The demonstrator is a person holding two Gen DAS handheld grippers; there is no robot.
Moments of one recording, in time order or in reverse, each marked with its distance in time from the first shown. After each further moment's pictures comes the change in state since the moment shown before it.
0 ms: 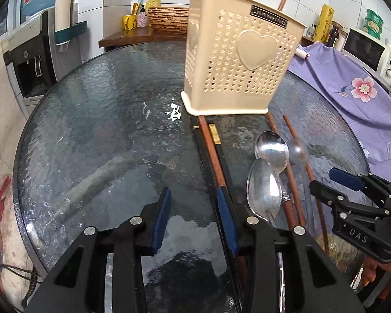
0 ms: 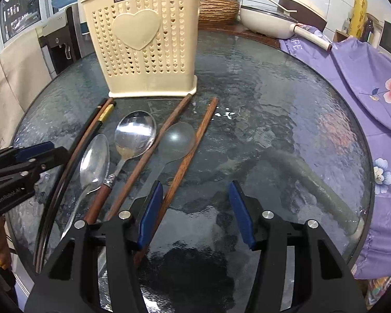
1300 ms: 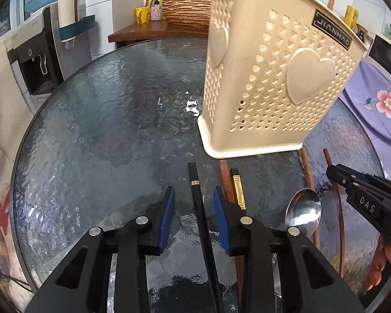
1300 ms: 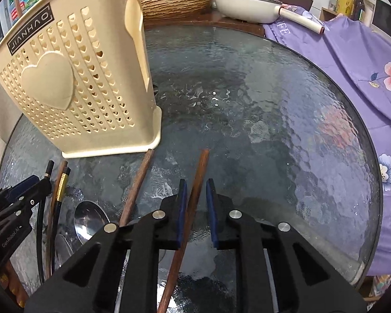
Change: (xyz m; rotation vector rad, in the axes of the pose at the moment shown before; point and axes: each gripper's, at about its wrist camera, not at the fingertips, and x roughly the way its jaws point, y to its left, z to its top) left arm 0.046 0.001 0.057 -0.041 0.046 0.086; right arm 0.067 -0.031 0.082 0.138 0.068 -0.041
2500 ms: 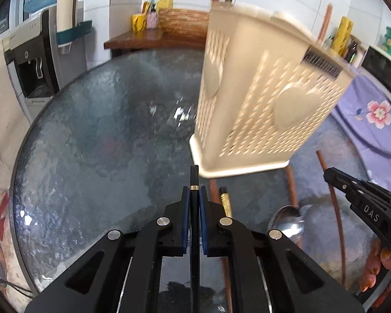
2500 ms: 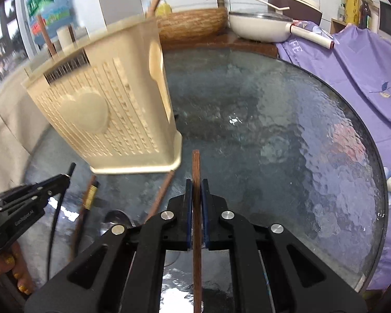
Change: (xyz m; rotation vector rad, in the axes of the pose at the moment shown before) left arm -0.022 0.010 0.019 -0.022 -0.061 -0.079; right arm -0.038 -0.008 -0.001 0.010 -0.125 0.166
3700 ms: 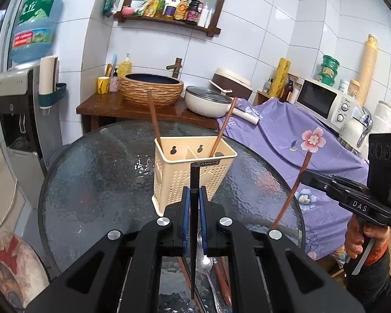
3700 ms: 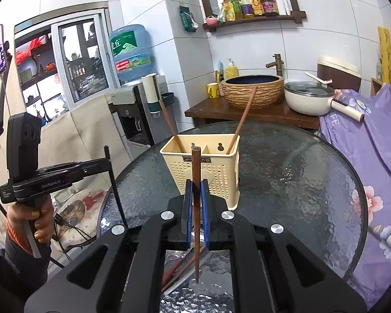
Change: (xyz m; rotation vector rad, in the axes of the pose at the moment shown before) left arm -0.167 -0.015 0.016 0.110 -0.261 -0.241; right arm -0.188 0.018 0.019 -0.199 -0.249 0.312
